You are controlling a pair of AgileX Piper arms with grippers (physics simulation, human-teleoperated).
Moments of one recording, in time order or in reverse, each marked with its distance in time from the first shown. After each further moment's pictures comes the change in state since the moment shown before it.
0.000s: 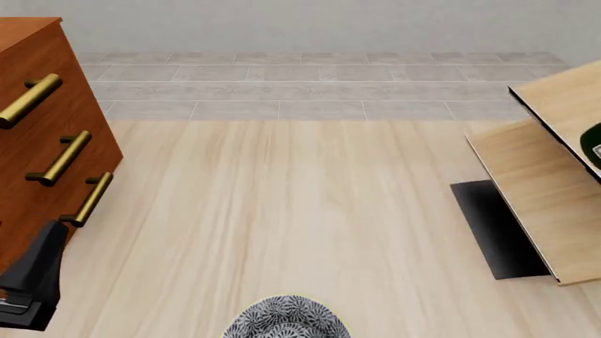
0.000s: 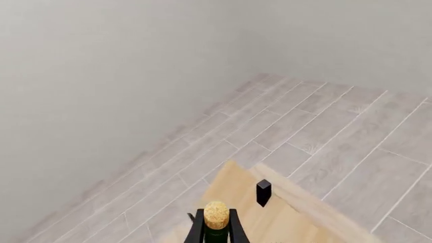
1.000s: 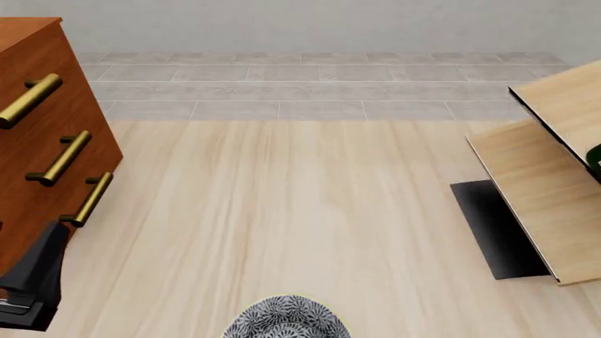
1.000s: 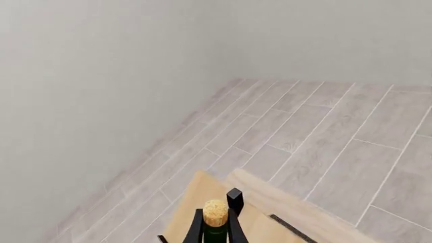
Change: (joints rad) left arm 0.002 0.000 0.000 0.012 0.003; right arm -0.142 0.087 0.147 -0.216 0.000
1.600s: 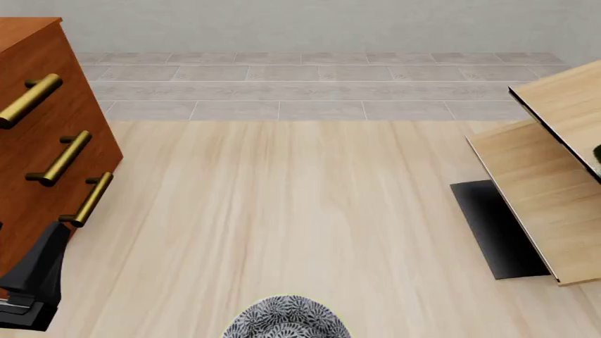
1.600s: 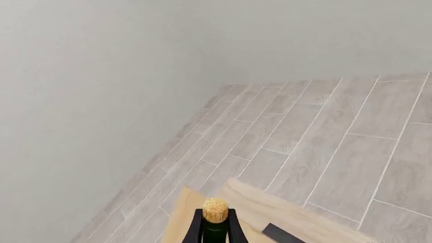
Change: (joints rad) left arm 0.004 0.000 0.000 0.002 0.001; right arm -0.085 0.091 0.035 -0.127 -0.012
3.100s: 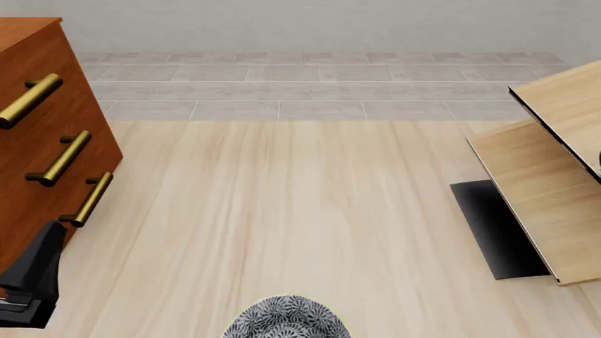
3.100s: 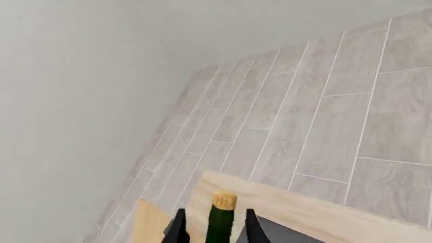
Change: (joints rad) left arm 0.028 0.000 0.000 0.005 -0.007; right arm -0.074 0.231 0.055 -0.145 -0.021
